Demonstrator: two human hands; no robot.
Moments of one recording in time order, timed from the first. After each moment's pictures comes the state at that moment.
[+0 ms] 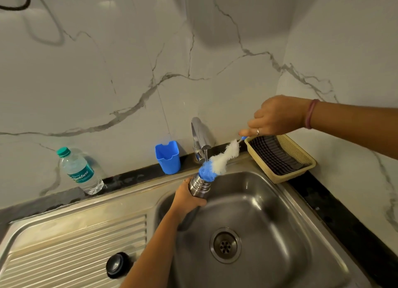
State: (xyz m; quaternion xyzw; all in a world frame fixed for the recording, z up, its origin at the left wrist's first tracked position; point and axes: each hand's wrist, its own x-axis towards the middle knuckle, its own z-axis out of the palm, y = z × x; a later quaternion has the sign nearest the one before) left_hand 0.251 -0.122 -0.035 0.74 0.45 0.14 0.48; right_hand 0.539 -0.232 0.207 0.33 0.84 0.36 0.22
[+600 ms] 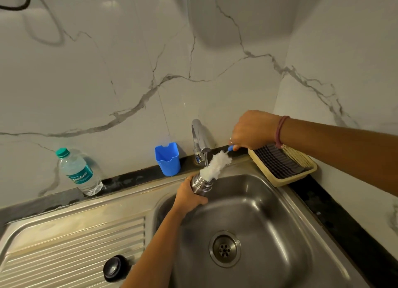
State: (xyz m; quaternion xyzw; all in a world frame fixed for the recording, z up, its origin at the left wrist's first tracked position) left_hand 0.266 -0.121 -0.024 0.75 0.45 0.14 0.46; right_hand 0.477 -0.199 0.186 0.53 0.77 0.15 0.33
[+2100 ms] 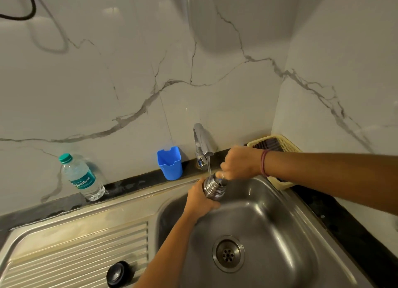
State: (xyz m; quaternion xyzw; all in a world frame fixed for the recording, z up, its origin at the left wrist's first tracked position) left_hand 0.276 -0.140 -0.015 0.76 0.42 0.17 0.47; right_hand 0.445 -0.204 0.131 0.37 0.83 0.28 0.31
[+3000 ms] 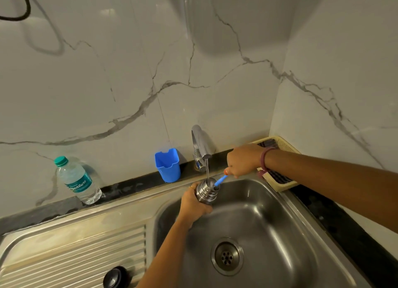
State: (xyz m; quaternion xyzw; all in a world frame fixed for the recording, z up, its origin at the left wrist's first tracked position) left_hand 0.270 -0.132 -0.025 0.73 0.44 0.18 0.50; right_hand 0.450 -0.190 0.133 0.72 0.67 -0.14 0.16
